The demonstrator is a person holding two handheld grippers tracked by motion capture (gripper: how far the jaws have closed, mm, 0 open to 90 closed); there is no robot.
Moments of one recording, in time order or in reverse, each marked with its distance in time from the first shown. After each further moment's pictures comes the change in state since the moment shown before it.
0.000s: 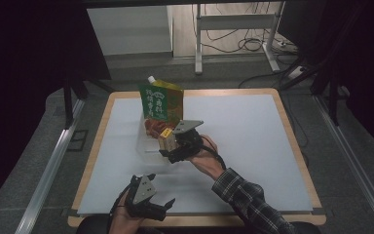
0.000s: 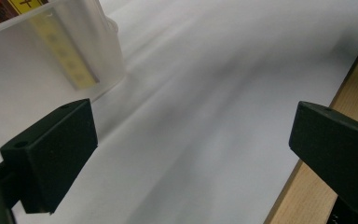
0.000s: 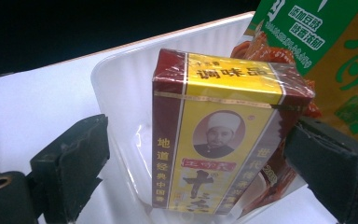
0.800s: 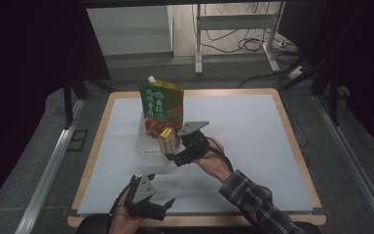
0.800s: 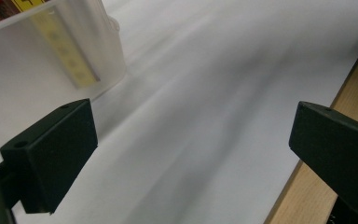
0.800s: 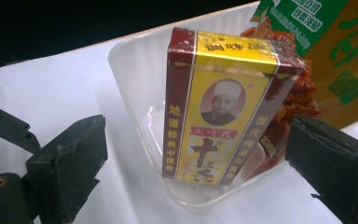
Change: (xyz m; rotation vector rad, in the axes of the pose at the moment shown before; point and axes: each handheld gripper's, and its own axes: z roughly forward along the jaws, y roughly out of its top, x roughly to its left) left arm 0.001 0.000 0.000 0.007 -0.004 -0.009; right arm -0.001 -0.005 -0.019 0.037 0.033 -0.008
